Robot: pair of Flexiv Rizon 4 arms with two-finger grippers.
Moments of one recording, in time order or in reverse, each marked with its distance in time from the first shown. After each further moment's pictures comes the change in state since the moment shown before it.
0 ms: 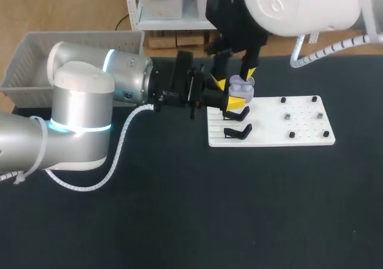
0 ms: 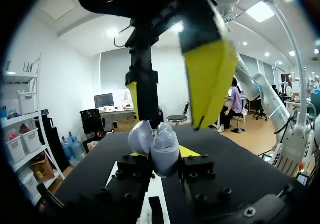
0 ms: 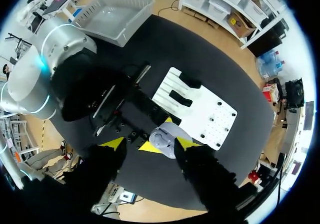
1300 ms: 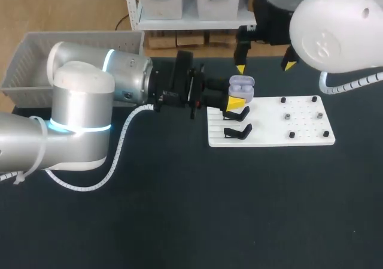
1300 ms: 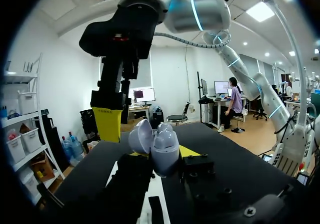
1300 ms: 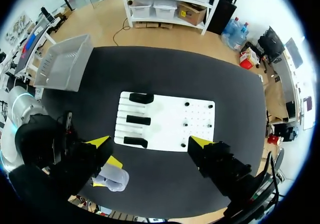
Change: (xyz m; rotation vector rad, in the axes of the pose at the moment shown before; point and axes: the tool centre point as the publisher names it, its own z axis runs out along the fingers) left arm 0.000 0.000 0.000 0.000 0.000 0.000; right arm -0.017 -0.089 0.022 0.093 -0.175 0.414
